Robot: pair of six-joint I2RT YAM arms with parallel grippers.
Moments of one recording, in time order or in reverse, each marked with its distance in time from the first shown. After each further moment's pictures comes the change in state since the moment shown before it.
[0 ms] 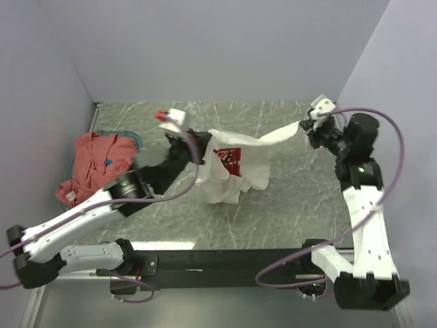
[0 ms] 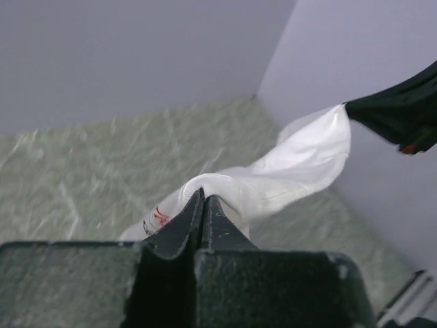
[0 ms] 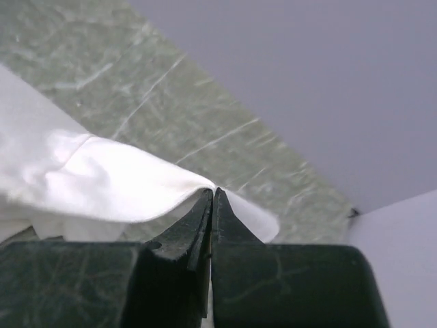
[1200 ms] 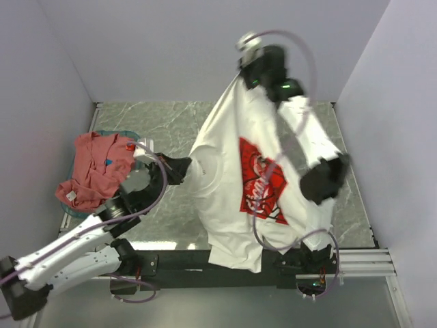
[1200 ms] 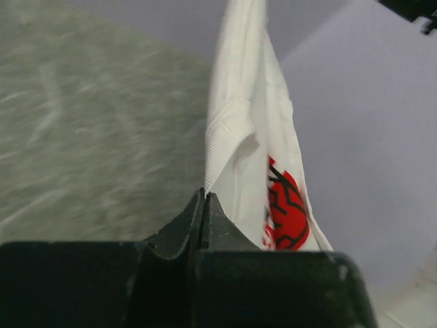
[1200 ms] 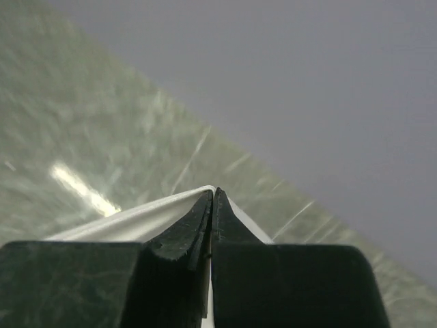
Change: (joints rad) left arm 0.091 -0.345 -0.410 0.110 0.088 -0.428; right arm 0.393 0.901 1.044 -0.070 0.393 0.268
